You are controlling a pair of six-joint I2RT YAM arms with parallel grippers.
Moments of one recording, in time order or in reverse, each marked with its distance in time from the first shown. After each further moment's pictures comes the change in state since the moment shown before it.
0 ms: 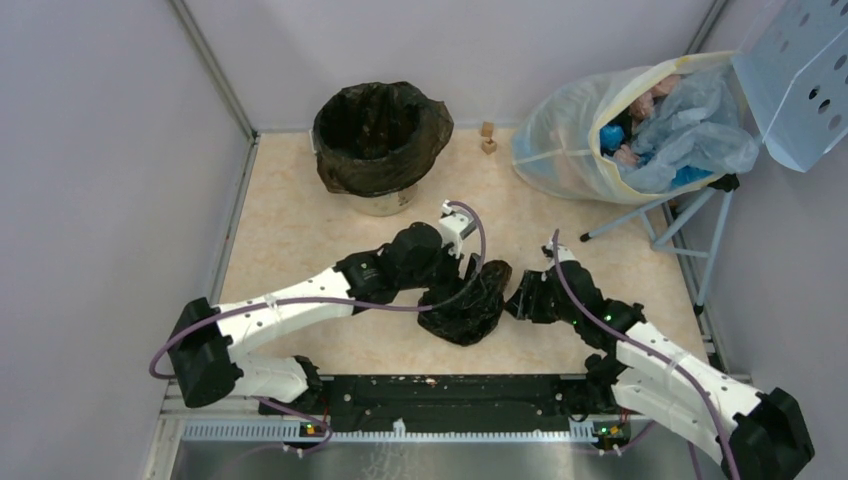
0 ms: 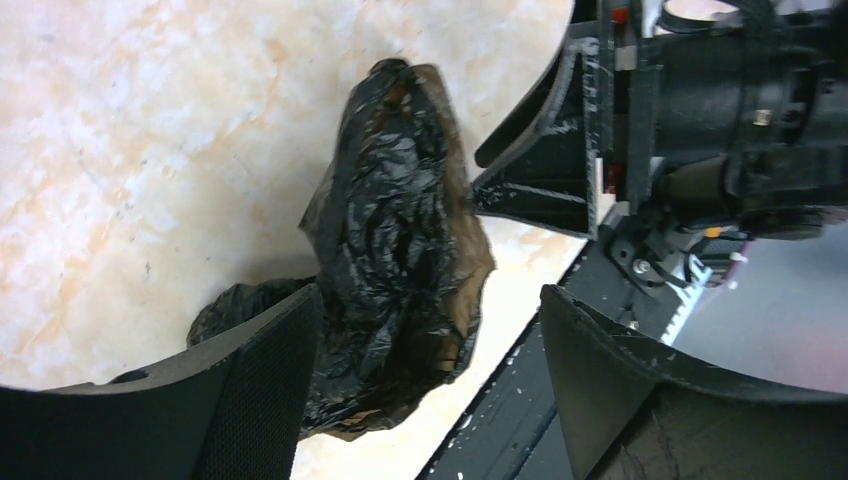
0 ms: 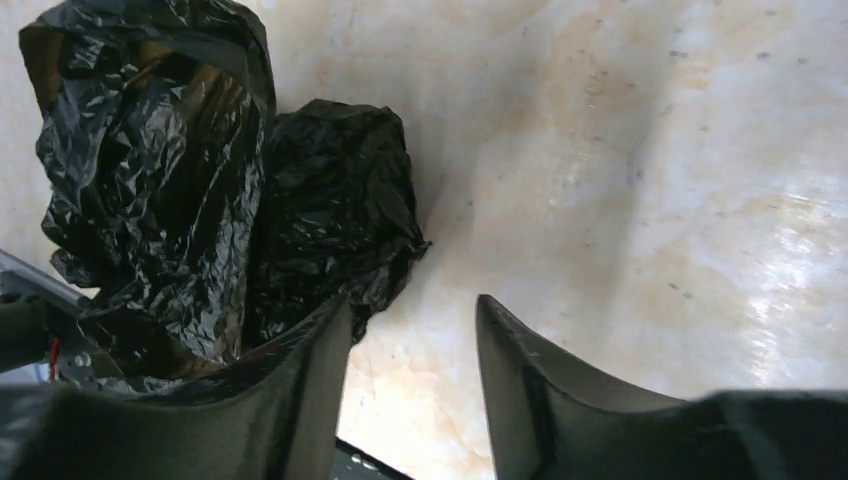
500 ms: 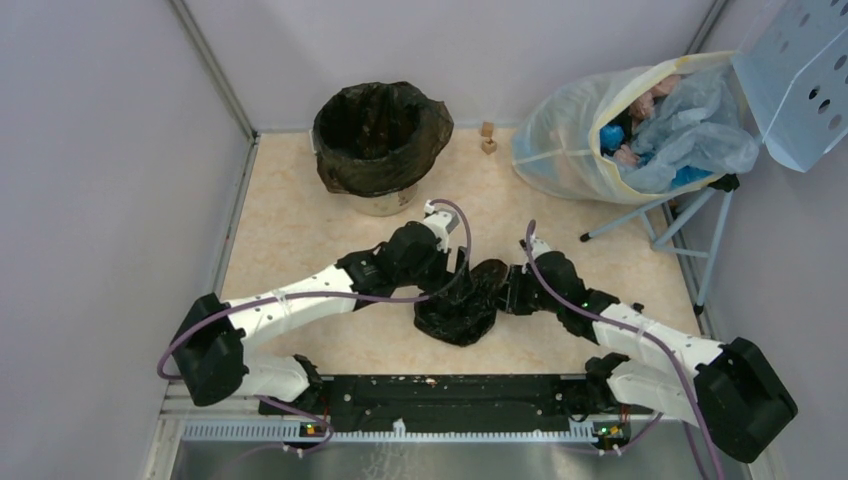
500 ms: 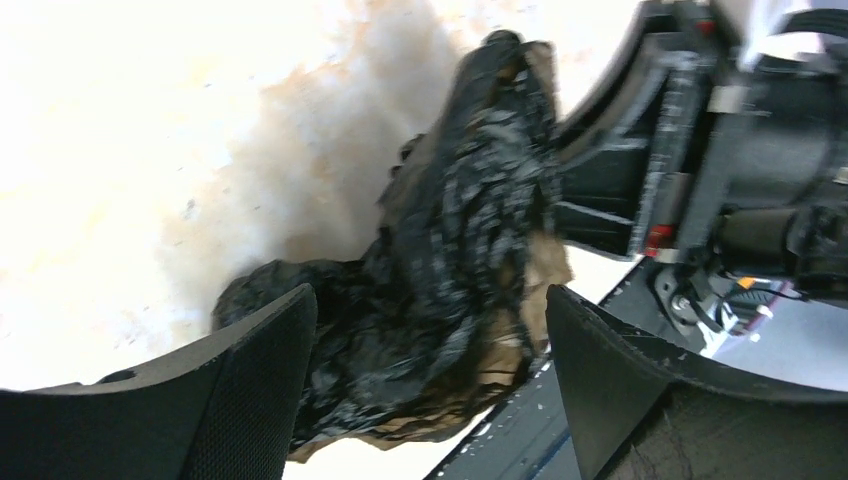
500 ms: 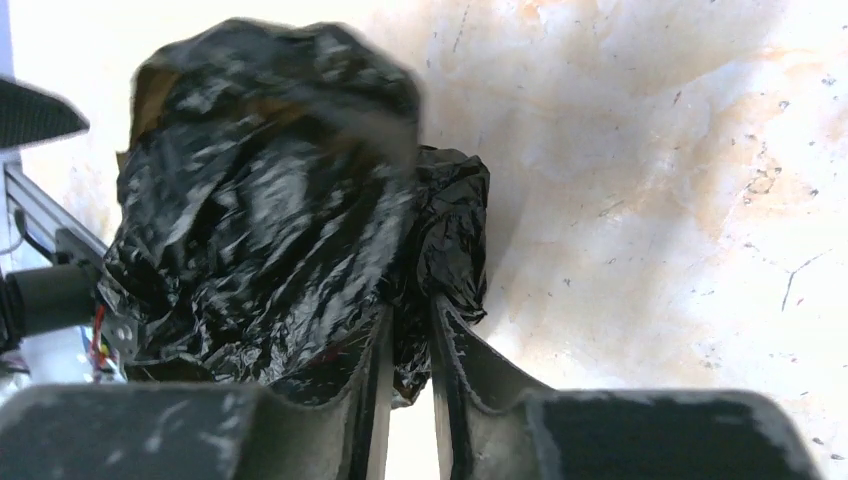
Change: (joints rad) left arm 0.058 0.052 -0.050 -0.002 -0.047 -0.116; right arm 0.000 0.274 -0.023 0.348 -0.168 -0.023
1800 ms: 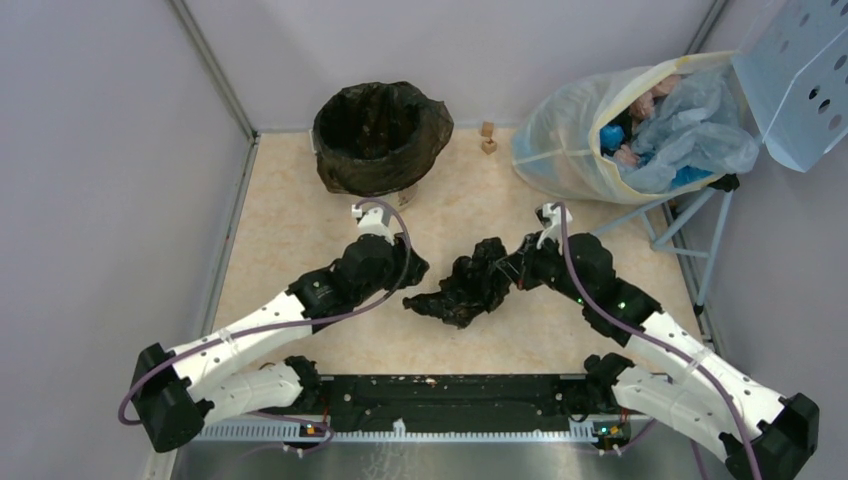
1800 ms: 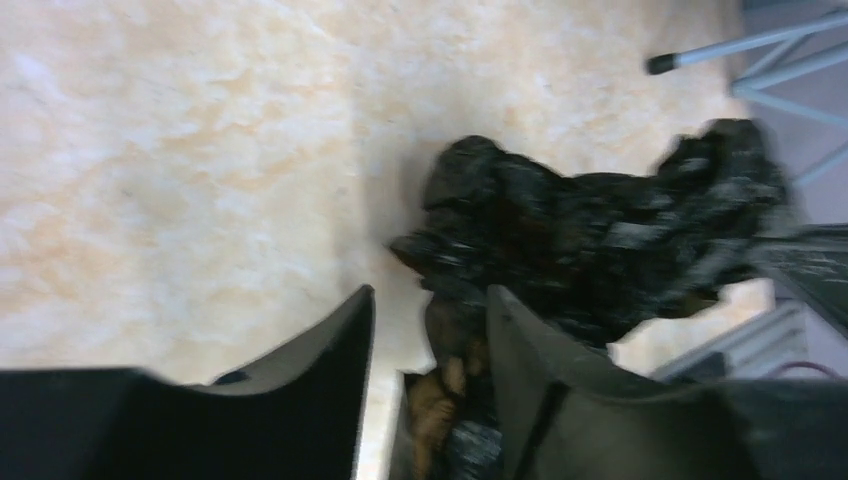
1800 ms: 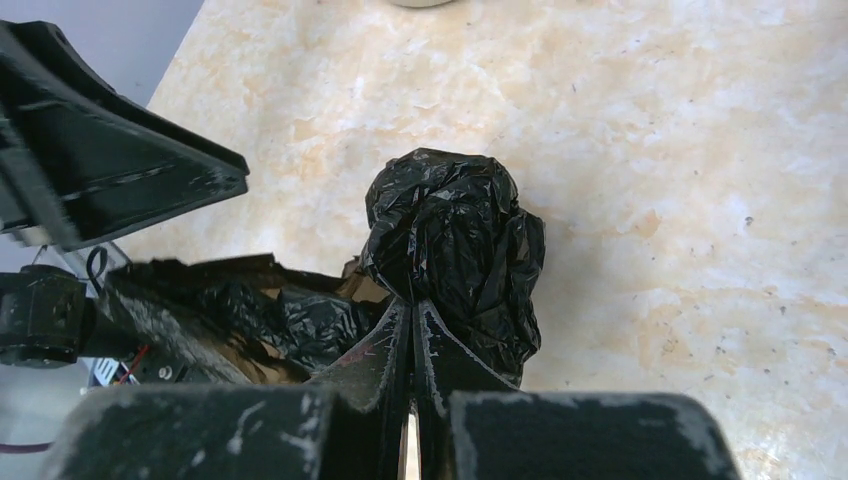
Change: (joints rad) left arm 0.072 -0.328 -0.171 -0.070 -0.303 -0.300; right arm 0.047 -0.236 0.256 -0.185 0.111 -0.208
